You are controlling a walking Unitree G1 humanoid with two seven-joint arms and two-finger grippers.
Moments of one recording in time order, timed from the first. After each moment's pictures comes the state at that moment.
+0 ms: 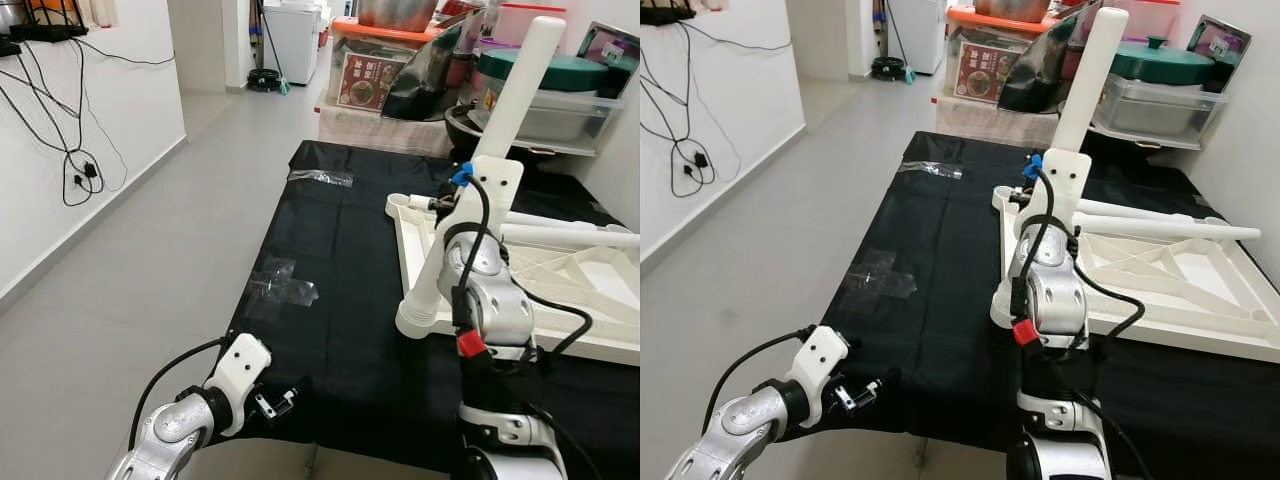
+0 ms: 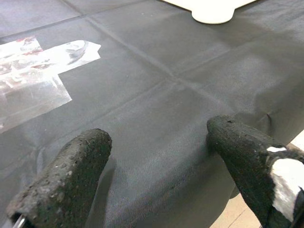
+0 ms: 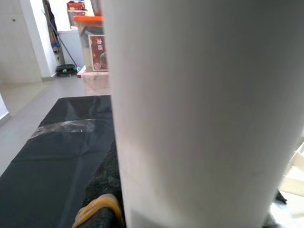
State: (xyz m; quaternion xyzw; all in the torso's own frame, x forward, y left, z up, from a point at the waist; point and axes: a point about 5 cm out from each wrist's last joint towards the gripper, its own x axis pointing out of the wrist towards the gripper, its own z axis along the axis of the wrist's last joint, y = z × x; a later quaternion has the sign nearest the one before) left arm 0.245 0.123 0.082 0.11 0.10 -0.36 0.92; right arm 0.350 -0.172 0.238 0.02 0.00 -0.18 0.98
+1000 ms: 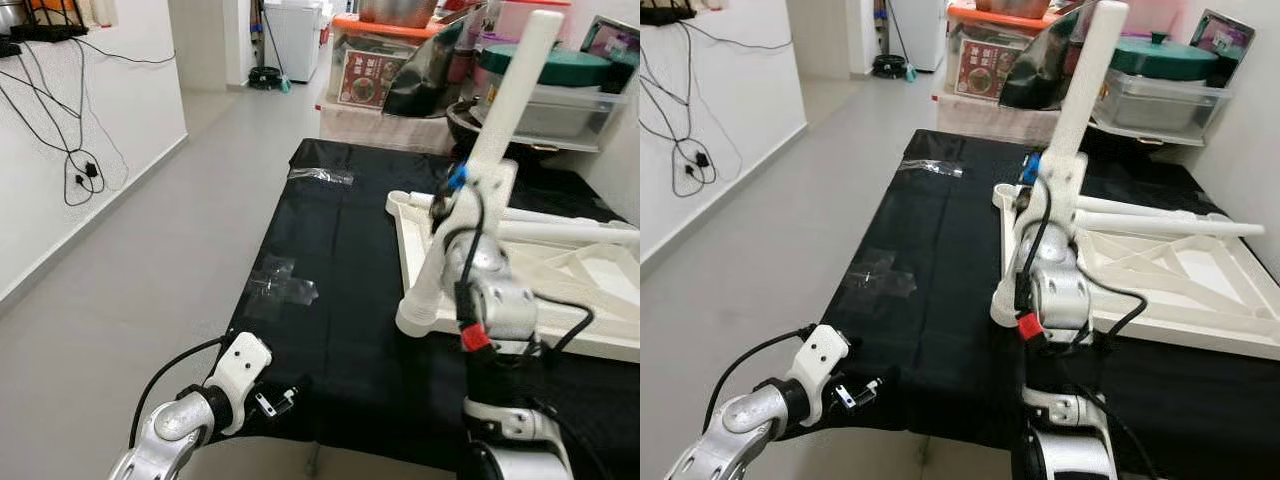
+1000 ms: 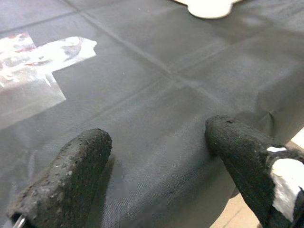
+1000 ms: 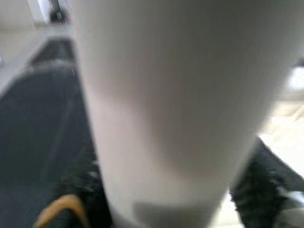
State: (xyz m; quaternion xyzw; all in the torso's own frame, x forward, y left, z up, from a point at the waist) left arm 0.247 0.123 0.082 0.11 0.10 -0.37 0.92; right arm 0.351 -0.175 0.210 0.01 0.08 -0.16 0.98
